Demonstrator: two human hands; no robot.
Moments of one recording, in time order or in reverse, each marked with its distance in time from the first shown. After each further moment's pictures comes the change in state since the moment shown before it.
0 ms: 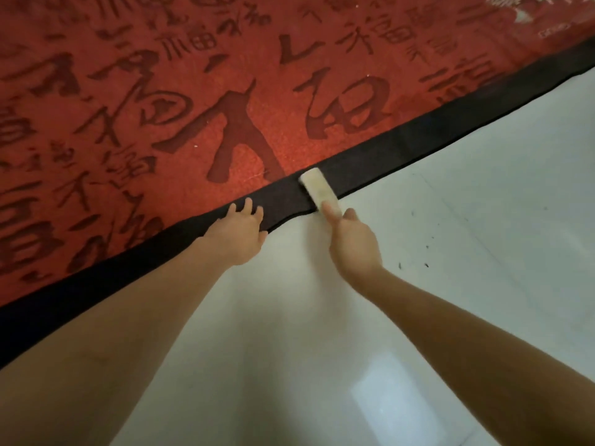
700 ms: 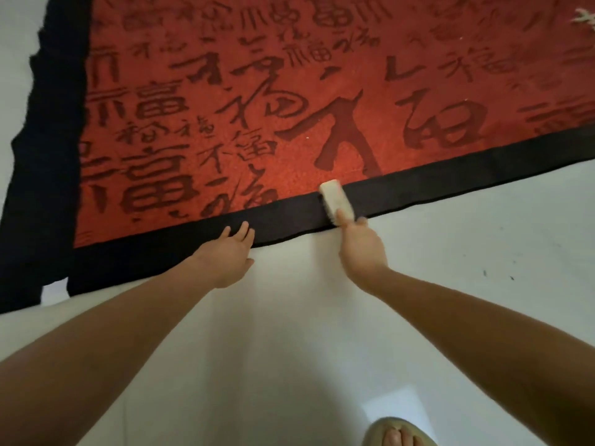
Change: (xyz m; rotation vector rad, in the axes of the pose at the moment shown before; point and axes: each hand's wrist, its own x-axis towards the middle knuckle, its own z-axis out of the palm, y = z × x) left_hand -0.145 -0.137 0.070 -0.067 -0.135 -0.175; right_hand -0.050 -0.144 0.032 0.023 -0.116 -0.058
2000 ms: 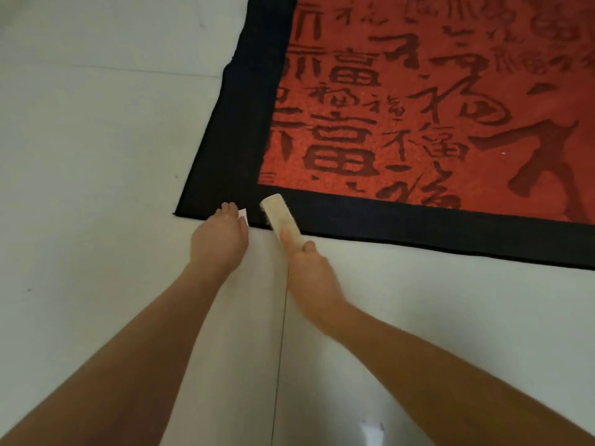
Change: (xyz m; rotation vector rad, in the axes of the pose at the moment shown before) left_hand -0.106 -0.217 0.135 -0.525 0.470 -0.660; right_hand -0.114 -0.273 0.147 -0.047 -0.272 -0.594
